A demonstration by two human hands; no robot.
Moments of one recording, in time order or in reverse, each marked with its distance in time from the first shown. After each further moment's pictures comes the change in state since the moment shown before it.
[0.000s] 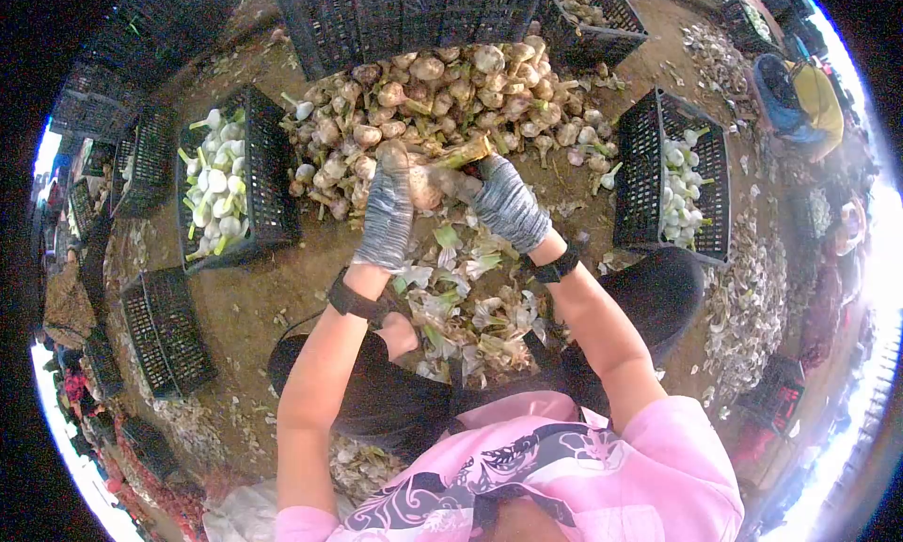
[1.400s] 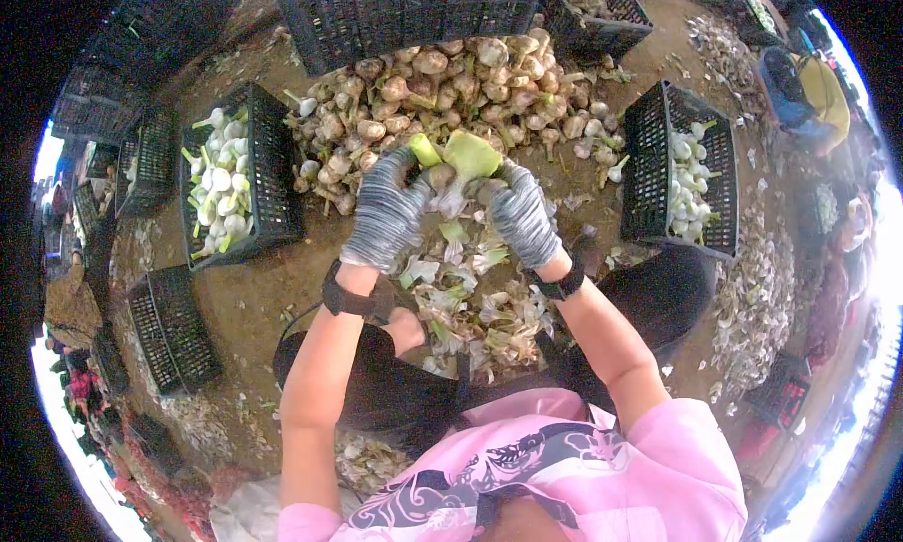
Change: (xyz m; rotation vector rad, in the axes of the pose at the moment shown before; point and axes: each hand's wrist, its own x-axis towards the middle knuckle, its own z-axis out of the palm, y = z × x) left_hand -0.012 0.048 0.002 0.452 -0.147 0.206; right_hand -0.023 0.021 0.002 0.126 0.222 -0.005
